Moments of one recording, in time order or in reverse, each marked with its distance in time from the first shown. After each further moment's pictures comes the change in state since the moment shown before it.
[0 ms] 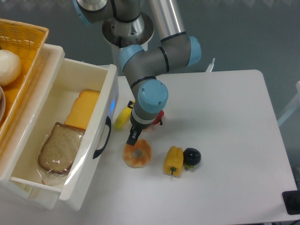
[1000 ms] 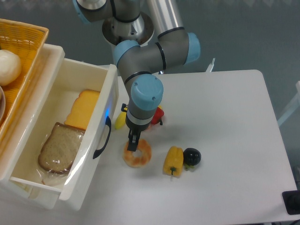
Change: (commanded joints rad) arm -0.052 0.021 0.080 -0.018 -0.005 -0.166
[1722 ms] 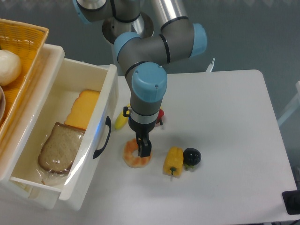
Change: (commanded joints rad) arm -0.008 0.008 0.074 0.000 0.002 -0.276
